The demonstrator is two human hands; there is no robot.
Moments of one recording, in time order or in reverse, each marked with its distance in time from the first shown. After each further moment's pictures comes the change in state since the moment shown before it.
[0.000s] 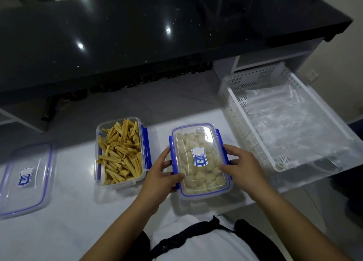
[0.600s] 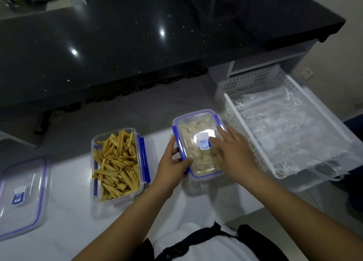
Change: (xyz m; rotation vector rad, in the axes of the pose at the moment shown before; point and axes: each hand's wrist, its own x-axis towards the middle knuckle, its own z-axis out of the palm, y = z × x) left_hand 0.054 0.028 0.033 -0.028 0.004 0.076; right_hand 0.045 -0.028 0.002 -0.856 0.060 -0.451
